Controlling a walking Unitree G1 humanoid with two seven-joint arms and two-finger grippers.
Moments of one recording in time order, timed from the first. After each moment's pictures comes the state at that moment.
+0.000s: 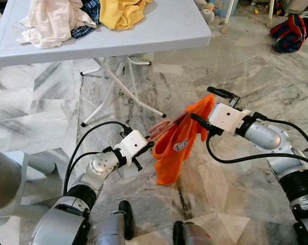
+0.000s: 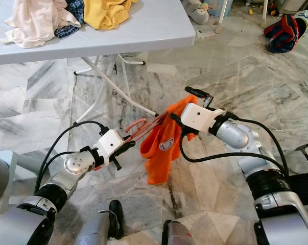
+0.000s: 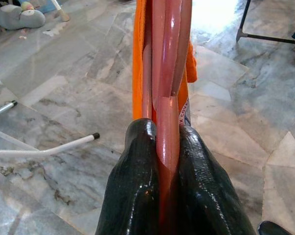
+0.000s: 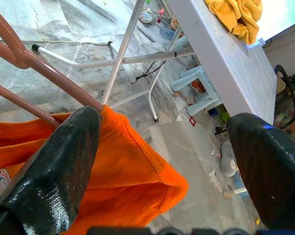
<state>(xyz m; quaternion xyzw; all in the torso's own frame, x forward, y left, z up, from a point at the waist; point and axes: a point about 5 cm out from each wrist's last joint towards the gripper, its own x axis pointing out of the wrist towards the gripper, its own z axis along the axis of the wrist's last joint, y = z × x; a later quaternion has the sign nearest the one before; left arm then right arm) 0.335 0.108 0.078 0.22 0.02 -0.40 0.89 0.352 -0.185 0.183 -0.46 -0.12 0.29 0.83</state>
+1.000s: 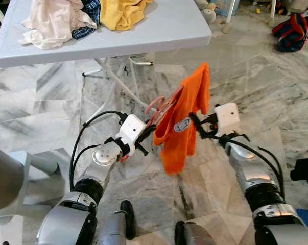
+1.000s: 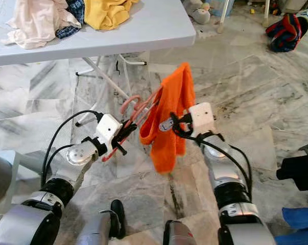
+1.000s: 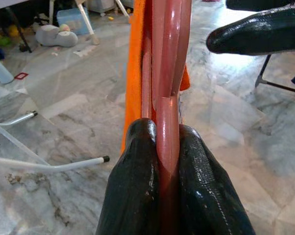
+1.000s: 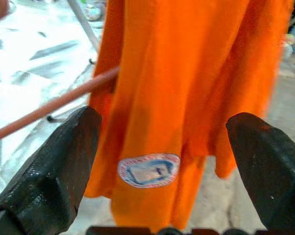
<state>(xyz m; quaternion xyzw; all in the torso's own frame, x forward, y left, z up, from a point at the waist) 0.349 0.095 0.106 0.14 -0.03 -0.37 0.92 0.358 -0.162 0.128 -0.09 0.00 0.17 0.98</state>
